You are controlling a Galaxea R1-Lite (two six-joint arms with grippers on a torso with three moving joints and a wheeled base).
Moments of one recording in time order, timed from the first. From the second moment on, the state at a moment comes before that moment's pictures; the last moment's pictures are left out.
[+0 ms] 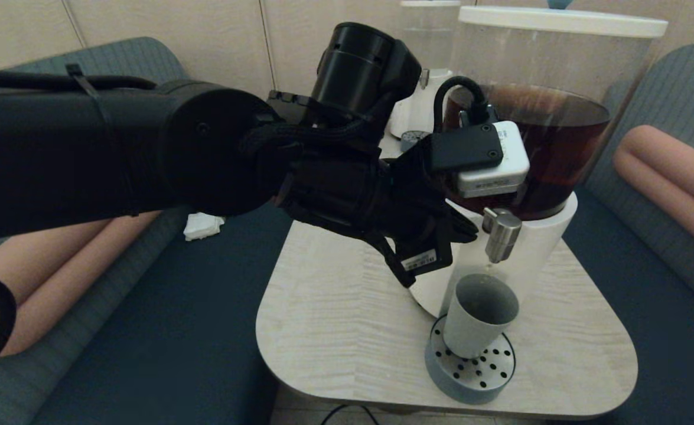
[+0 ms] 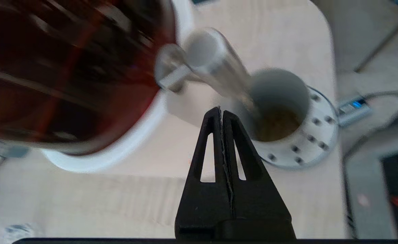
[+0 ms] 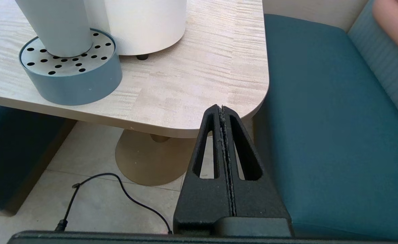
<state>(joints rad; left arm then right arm) -0.82 1.95 -1.83 0.34 -0.36 0.87 0.01 0.00 0.00 0.01 0.01 -0.06</state>
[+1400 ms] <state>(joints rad) -0.84 1.99 -1.82 0.18 -0.34 0.87 0.01 0.00 0.00 0.01 0.01 -0.06</state>
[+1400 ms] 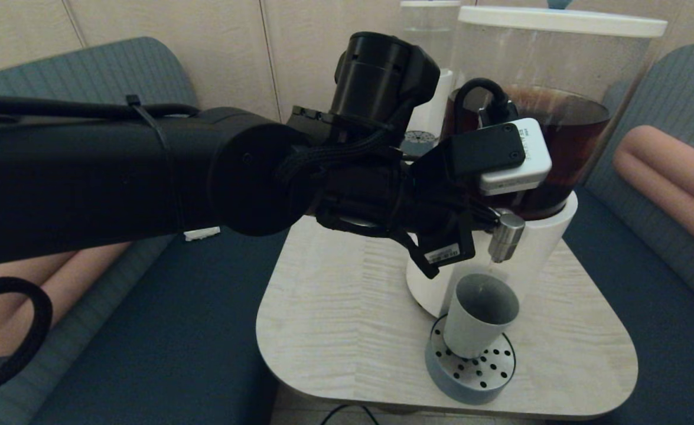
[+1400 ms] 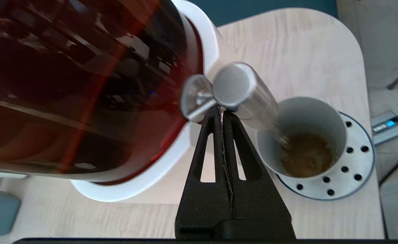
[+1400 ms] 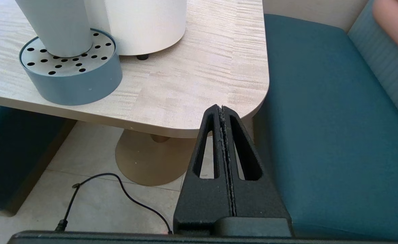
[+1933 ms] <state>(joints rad) -0.84 2.01 -1.82 0.13 -0.33 0.87 0.01 0.00 0.00 0.01 0.01 -0.06</state>
